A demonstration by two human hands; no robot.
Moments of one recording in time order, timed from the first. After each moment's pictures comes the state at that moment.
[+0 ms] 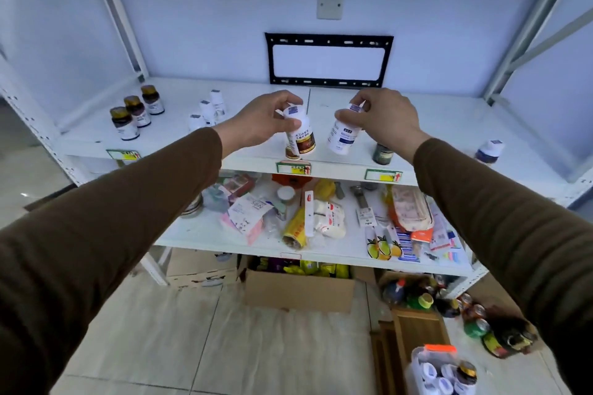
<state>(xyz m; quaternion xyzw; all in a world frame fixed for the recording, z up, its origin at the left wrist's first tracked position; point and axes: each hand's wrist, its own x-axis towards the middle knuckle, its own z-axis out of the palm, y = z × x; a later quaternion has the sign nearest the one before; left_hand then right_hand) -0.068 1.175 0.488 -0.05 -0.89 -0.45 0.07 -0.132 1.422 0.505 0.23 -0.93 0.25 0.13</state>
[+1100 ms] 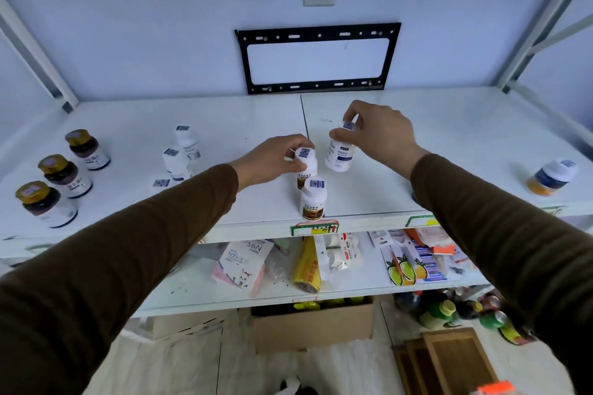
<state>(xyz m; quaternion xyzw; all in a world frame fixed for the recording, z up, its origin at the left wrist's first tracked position) -0.280 1.080 0.396 -0.16 -0.91 -0.38 -0.06 -0.303 1.314 0.456 0.15 -0.96 0.18 0.11</state>
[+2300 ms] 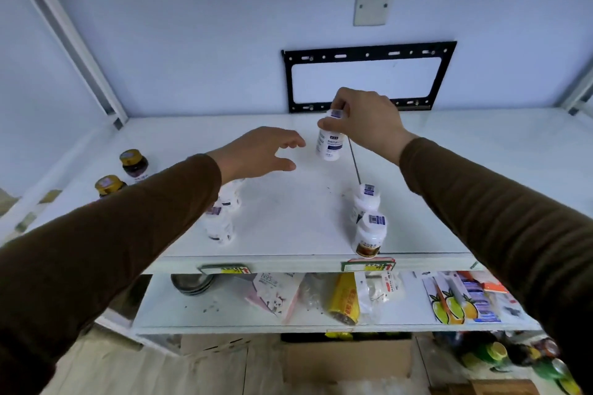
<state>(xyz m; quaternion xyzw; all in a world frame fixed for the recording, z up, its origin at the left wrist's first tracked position) -0.282 0.964 0.459 -0.13 -0.97 -0.22 -0.02 -0.357 1.189 0.486 0.24 -0.94 0.22 0.12</state>
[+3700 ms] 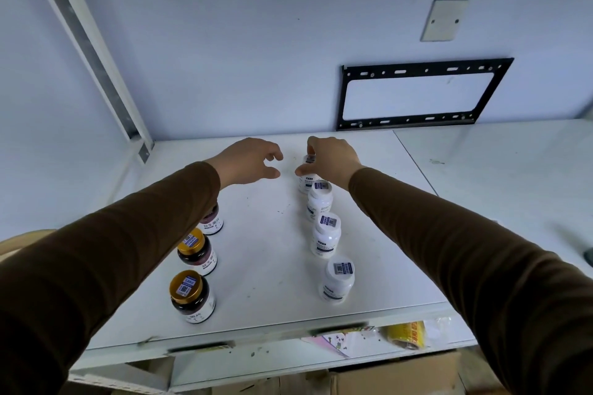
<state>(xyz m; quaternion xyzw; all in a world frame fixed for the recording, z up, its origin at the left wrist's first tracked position) -0.350 0.729 0.437 -0.10 -0.98 -0.17 -0.06 -0.406 0.933 0.411 0.19 -0.97 0.14 0.00</state>
